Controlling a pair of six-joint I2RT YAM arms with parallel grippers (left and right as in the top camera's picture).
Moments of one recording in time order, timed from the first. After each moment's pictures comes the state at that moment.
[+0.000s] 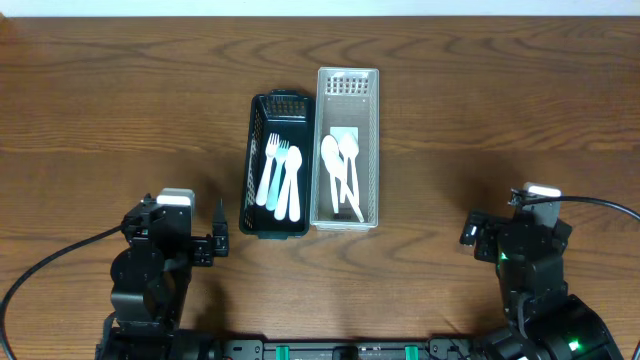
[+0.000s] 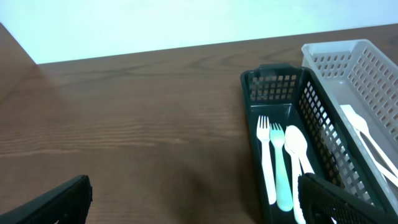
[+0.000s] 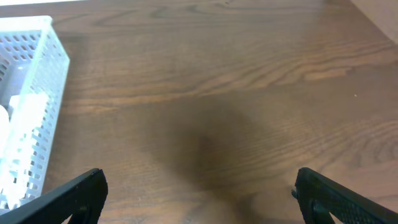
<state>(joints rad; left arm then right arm) -0.09 0.37 0.55 -0.56 -0.06 0.07 0.41 0.56 0.66 -0.78 0.54 0.36</state>
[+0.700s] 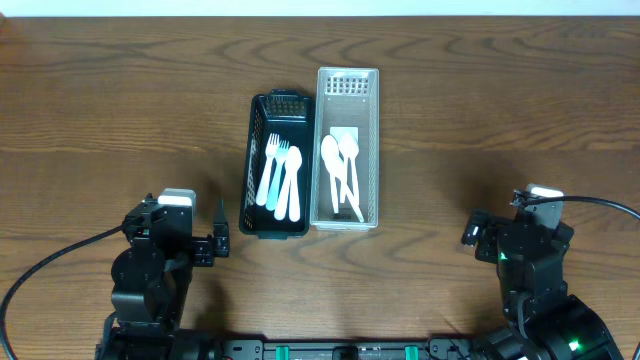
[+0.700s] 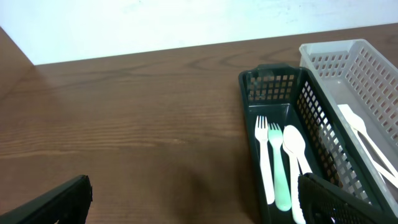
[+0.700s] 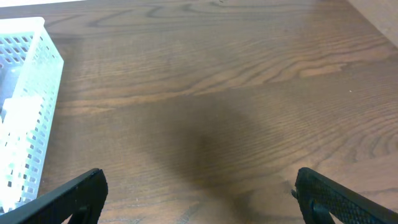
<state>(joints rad) -0.10 0.37 0.55 -0.56 -0.06 0.07 0.41 0.56 0.66 -0.78 0.55 0.38</state>
